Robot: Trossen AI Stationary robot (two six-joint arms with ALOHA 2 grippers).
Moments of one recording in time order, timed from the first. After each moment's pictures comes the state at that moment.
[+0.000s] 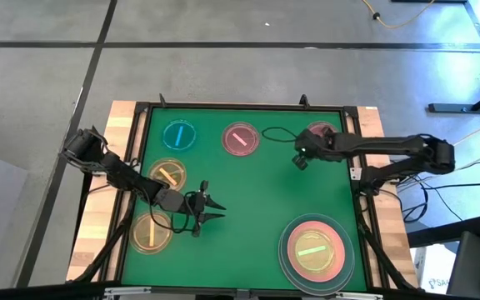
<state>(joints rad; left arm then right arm) -0.43 1.54 0.44 0.85 -0.36 -0.10 -0.25 1.26 0.74 -0.68 0.44 0.38</state>
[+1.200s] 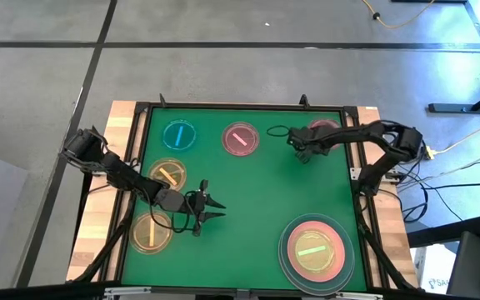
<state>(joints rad) -0.43 1.54 0.44 0.84 -0.38 -0.10 -0.46 1.61 0.74 -0.67 0.54 0.36</state>
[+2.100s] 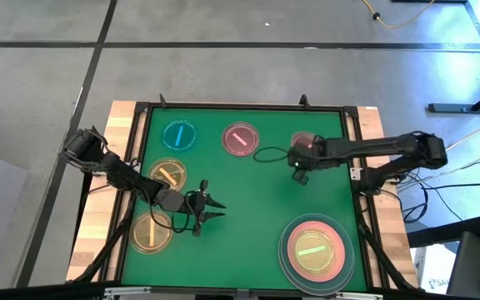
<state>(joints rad) -0.43 1.54 0.44 0.84 -0.38 -0.10 -0.05 1.36 0.93 -0.95 0.34 0.41</state>
